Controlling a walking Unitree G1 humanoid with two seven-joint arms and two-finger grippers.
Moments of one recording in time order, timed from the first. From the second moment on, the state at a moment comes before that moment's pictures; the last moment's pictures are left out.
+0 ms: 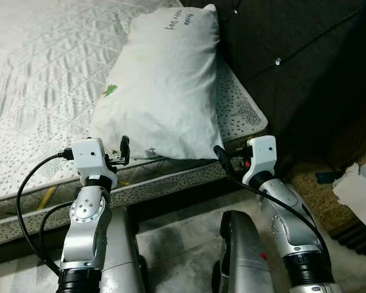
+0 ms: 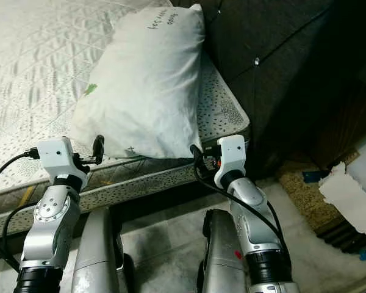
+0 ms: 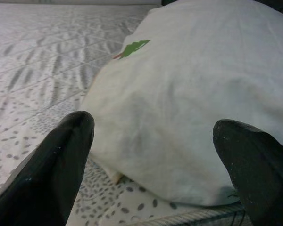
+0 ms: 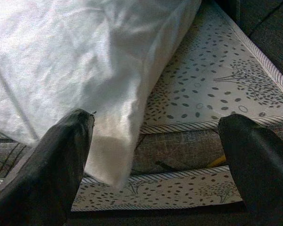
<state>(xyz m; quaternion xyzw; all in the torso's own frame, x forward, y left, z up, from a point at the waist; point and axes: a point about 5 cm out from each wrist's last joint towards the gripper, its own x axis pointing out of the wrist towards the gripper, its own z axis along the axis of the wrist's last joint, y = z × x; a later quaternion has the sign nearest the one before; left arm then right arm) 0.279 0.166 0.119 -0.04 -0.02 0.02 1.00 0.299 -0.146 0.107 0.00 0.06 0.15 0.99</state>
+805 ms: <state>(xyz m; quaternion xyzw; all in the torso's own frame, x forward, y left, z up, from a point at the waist) 0.288 0.162 0.117 -0.06 -0.02 0.03 1.00 0.304 -0.155 0.094 -0.02 0.09 0.16 0.98</state>
